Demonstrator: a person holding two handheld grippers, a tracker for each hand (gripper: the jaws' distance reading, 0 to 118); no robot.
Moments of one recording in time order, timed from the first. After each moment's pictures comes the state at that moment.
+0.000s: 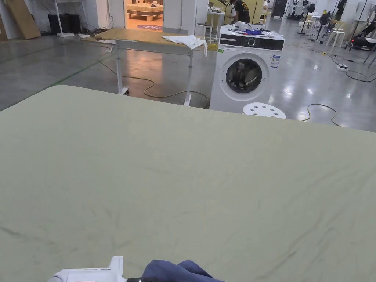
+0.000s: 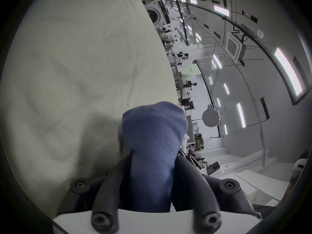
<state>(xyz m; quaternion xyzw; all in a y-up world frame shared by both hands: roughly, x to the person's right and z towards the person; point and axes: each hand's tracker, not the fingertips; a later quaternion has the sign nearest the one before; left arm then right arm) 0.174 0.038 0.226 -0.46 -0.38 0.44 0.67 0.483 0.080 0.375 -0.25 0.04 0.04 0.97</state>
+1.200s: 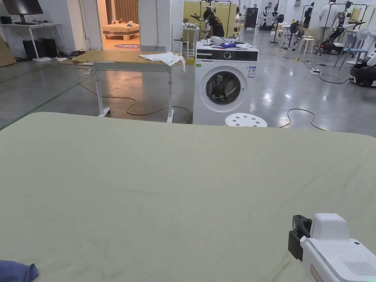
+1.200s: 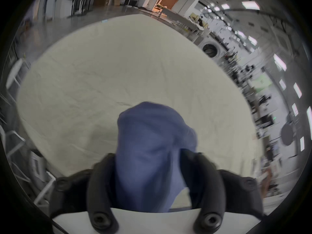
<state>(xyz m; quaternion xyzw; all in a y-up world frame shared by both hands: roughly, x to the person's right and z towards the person) -0.122 0.237 0.213 -0.52 -0.01 0.20 0.83 0.610 0.214 0.281 -0.16 -0.06 0.02 0.99</state>
